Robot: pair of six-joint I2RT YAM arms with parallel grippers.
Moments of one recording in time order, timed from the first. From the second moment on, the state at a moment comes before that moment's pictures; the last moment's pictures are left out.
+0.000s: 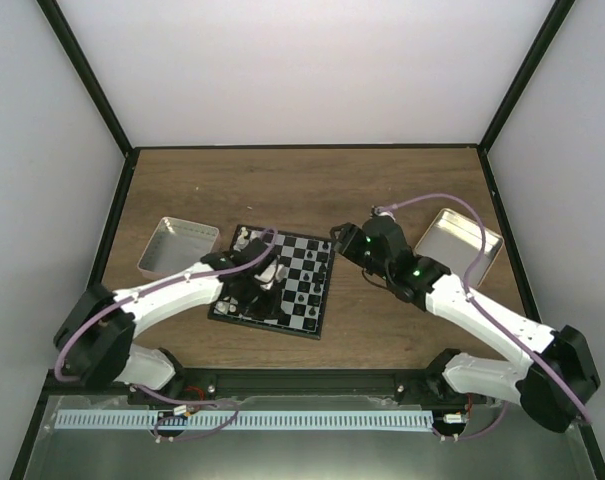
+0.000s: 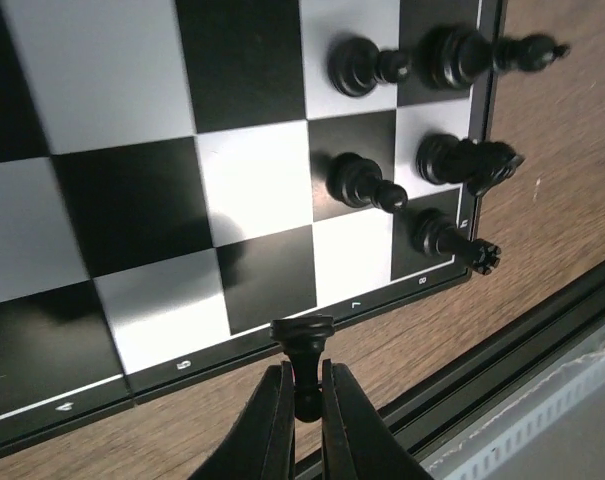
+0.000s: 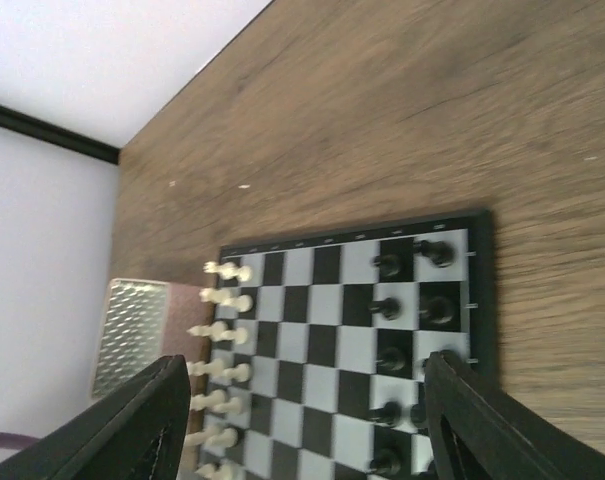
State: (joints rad) left arm -0.75 1.38 0.80 -0.66 0.39 -0.58; right arm 0.70 1.14 0.81 -0.20 0.10 1.02
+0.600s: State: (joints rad) left arm -0.87 1.69 1.09 -0.92 0.36 -0.48; right arm 0.66 0.97 0.65 -0.26 0.28 0.95
